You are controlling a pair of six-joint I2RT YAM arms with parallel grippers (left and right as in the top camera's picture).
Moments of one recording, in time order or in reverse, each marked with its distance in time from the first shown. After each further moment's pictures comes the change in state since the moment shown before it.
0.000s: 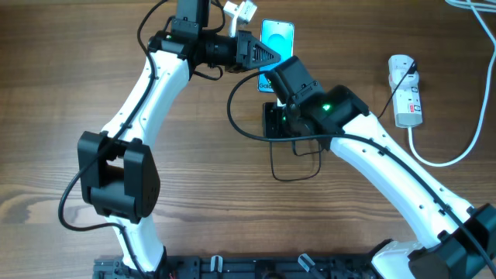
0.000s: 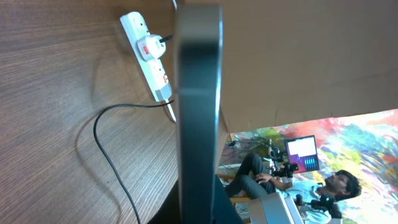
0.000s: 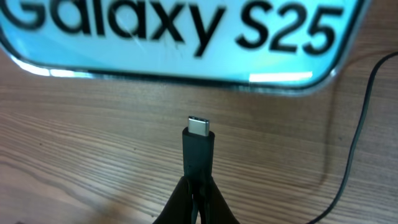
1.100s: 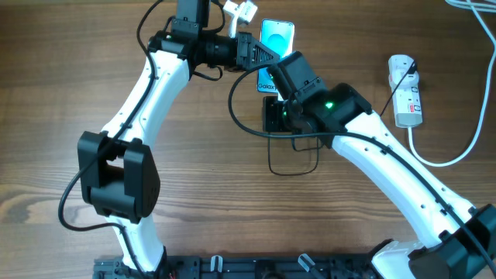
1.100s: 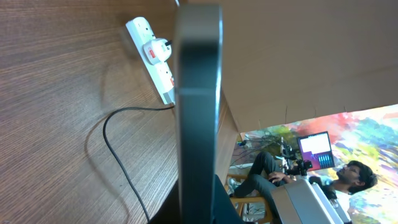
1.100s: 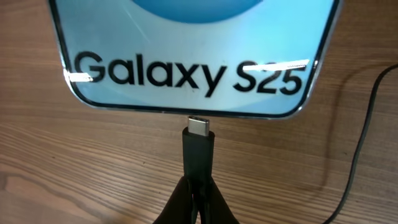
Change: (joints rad) left arm 0.000 0.000 0.000 -0.008 -0.023 0.063; right arm -0.013 0.000 0.010 0.048 0.001 0.011
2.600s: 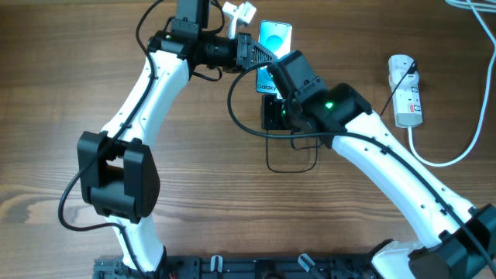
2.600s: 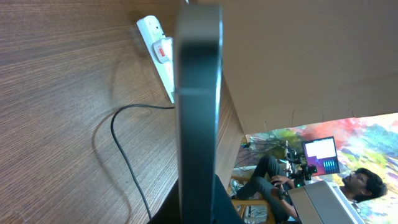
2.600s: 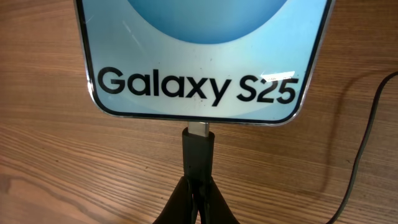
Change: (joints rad) left arm 0.000 0.000 0.000 -0.026 -0.033 0.000; right arm 0.000 0.000 0.000 0.023 0.003 -0.005
